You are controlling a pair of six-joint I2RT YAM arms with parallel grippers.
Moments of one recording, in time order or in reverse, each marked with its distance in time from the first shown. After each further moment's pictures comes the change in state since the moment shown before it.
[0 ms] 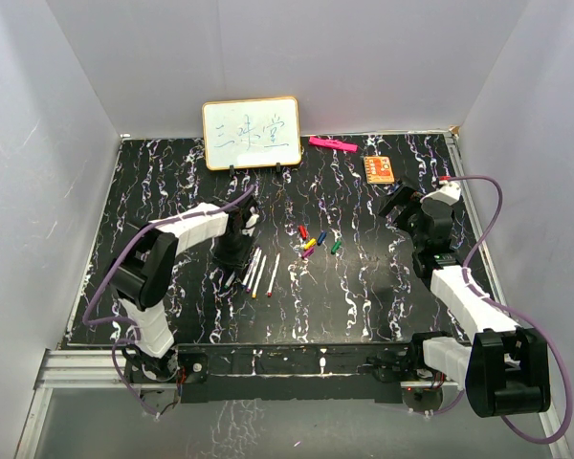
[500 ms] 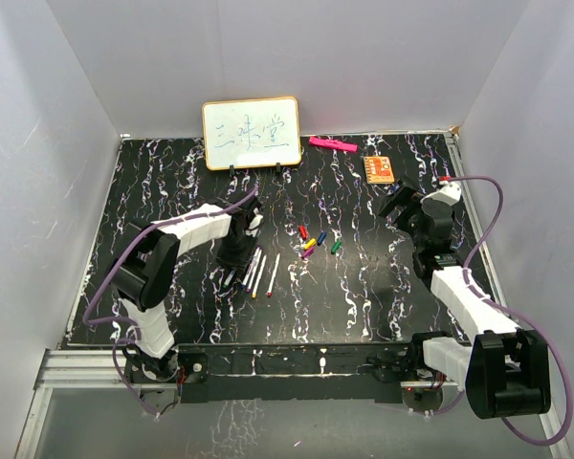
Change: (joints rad) left arm -0.028 0.003 -0.001 0.017 -0.002 0.000; right arm 0.000 -0.005 0.000 -0.011 0.006 0.000
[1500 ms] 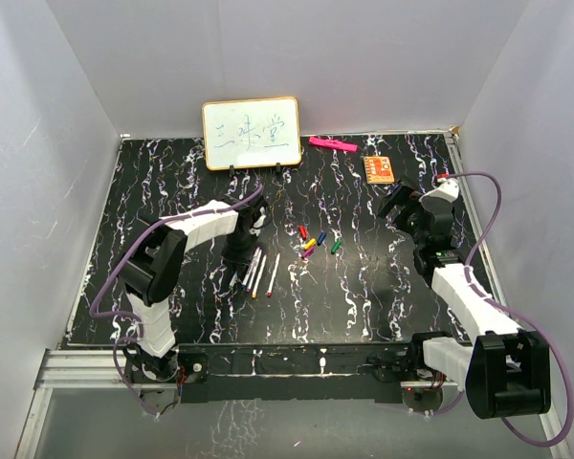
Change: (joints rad) left arm -0.020 0.073 0.064 -0.061 -0.040 -0.048; right arm 0.000 -0.005 0.034 -0.071 -0.037 0.000
